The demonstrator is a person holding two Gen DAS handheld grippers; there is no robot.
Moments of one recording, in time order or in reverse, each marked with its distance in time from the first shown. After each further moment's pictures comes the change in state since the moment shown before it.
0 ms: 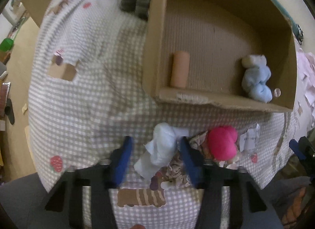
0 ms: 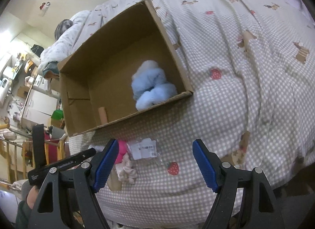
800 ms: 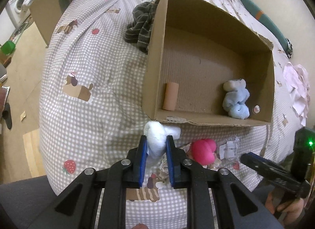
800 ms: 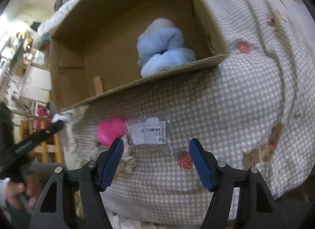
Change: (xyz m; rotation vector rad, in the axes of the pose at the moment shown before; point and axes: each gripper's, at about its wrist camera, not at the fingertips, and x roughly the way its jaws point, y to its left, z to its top) left arm -0.064 0.009 -0.013 -0.016 -0.154 -0.047; right arm 0.068 0.033 -0.004 -0.092 0.198 -0.026
